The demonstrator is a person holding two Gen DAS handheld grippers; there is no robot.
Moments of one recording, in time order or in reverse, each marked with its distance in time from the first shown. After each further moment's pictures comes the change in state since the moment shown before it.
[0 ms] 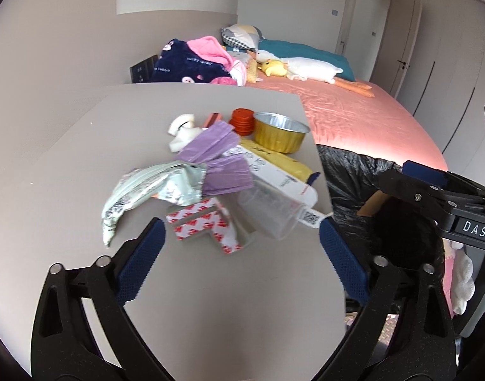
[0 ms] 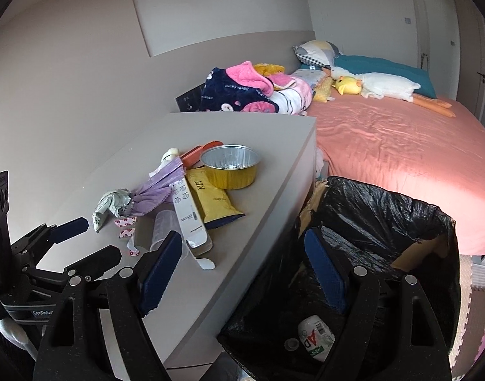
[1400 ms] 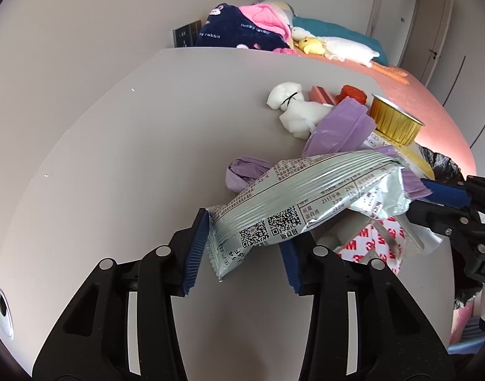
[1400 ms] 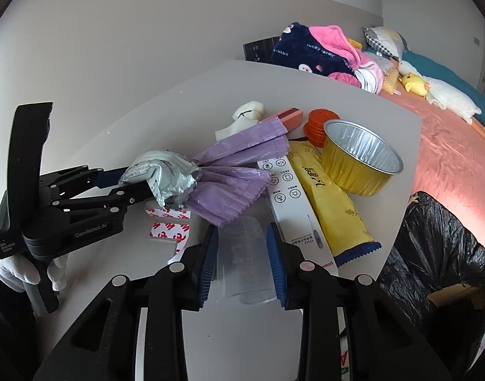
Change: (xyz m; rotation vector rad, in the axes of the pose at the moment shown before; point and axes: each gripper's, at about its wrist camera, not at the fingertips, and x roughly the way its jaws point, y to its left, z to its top) left arm 0.061 0.111 0.006 -0.028 0.109 0.103; right arm 0.093 0.087 0.010 -0.207 0.182 0.130
